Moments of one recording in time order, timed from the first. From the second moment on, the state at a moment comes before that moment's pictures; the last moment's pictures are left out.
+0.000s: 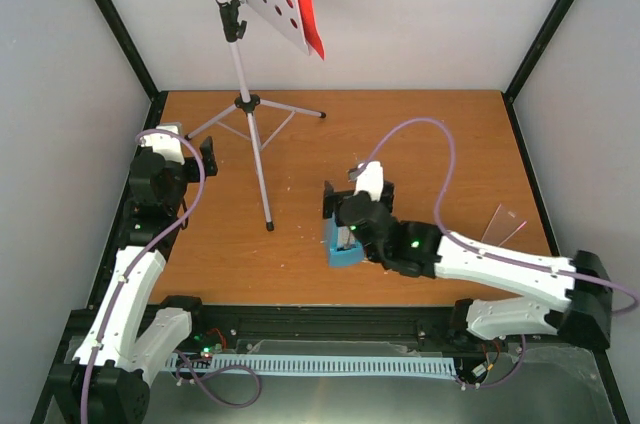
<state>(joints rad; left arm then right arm) -0.04 0.82 0.73 -0.10 -0.06 -0.09 1.16 1.23 0.90 -0.20 0.82 0.51</state>
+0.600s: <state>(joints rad) -0.04 0.86 0.72 -0.10 -0.07 -0.09 0.61 1.04 0.52 -0.30 0.07 0.70</state>
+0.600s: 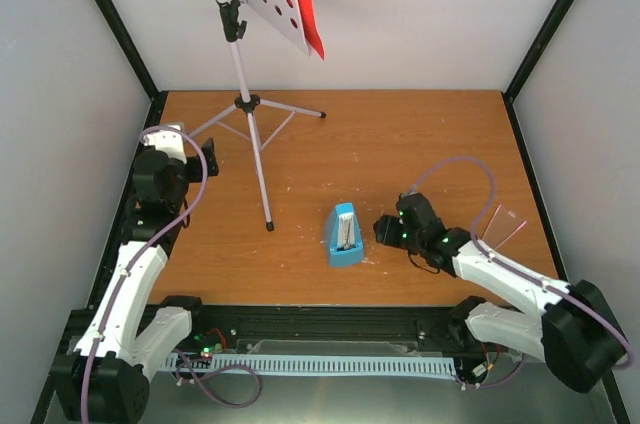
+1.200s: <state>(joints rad) -0.04 0.86 0.72 -0.10 -0.07 -0.08 0.75 1.31 0.48 -0.05 -0.21 0.81</state>
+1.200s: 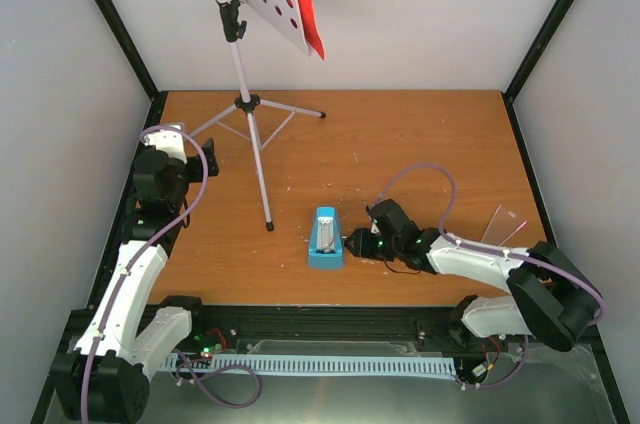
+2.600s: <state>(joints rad) -0.04 0.88 0.72 -0.10 -0.06 -0.08 -0.53 1.30 0.64 -0.50 0.07 0.45</state>
